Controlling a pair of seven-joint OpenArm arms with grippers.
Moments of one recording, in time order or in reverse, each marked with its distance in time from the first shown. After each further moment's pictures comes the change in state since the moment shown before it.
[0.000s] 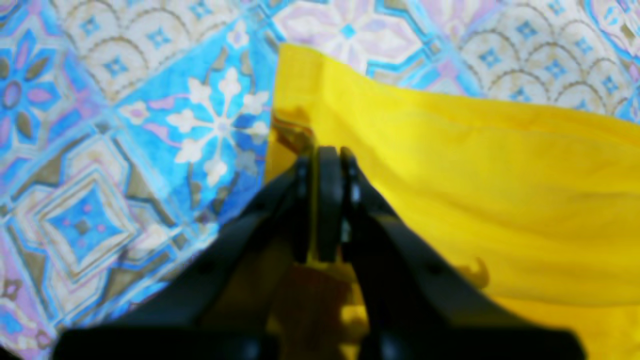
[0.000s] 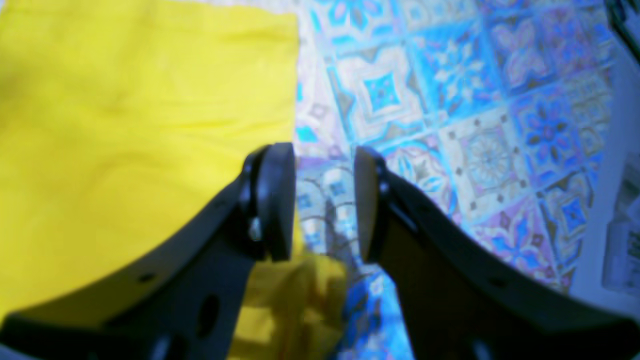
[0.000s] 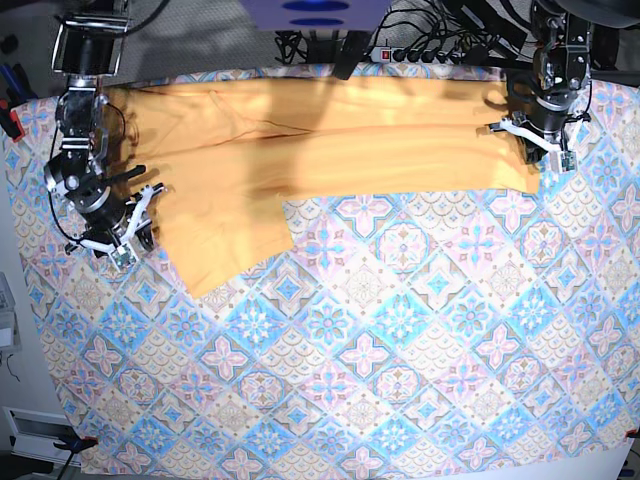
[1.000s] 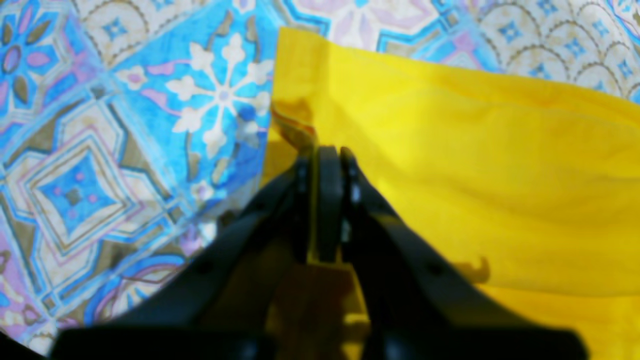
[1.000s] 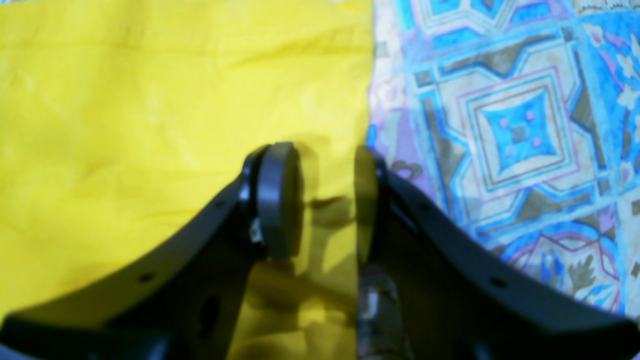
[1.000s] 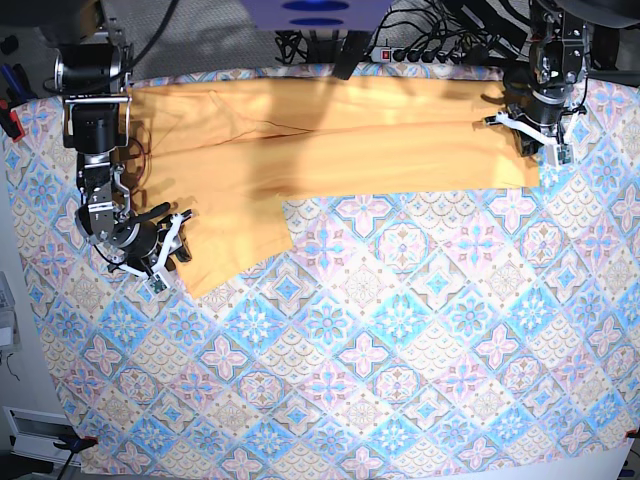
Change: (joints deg) left arm 1.2 0.9 0.0 0.0 0.0 0.2 0.2; right arm 19.8 0.1 -12.3 -35.8 0.0 0.0 9.6
